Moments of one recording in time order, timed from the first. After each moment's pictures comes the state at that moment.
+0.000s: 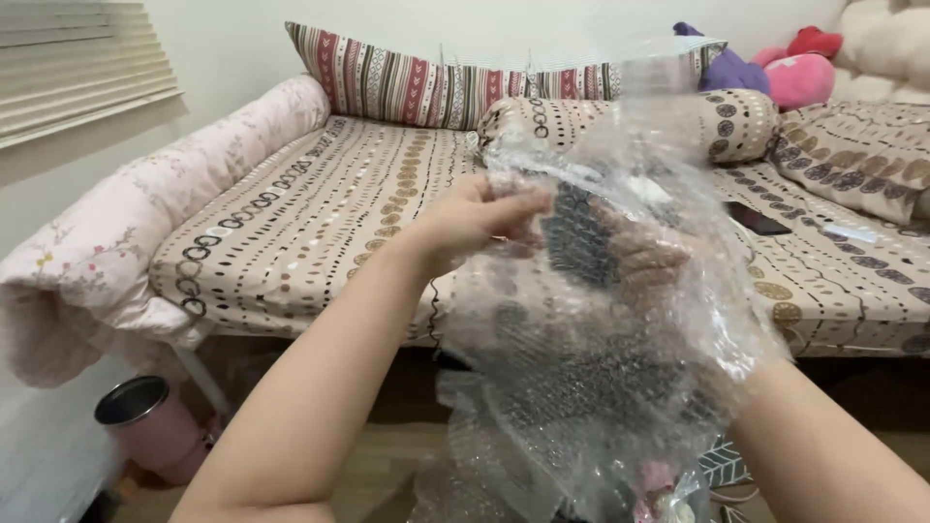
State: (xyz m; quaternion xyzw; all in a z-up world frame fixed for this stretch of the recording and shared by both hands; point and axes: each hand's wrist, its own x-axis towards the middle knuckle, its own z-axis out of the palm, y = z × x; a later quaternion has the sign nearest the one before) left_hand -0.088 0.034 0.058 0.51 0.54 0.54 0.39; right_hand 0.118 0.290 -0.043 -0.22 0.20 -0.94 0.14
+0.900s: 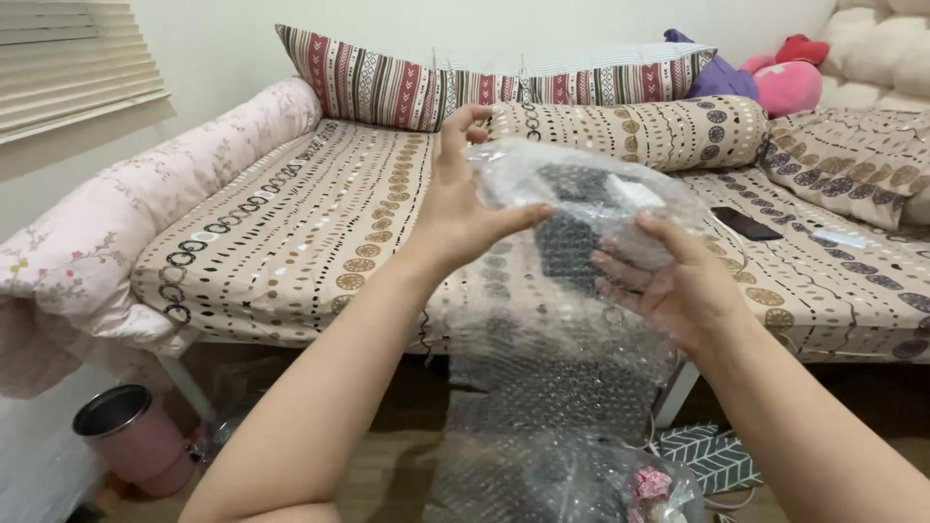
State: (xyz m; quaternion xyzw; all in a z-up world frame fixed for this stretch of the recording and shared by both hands) left_hand -0.065 0.027 0.070 0.59 0.58 0.56 -0.08; right_hand 0.147 0.181 0.018 0.22 0.50 -0.76 -0.35
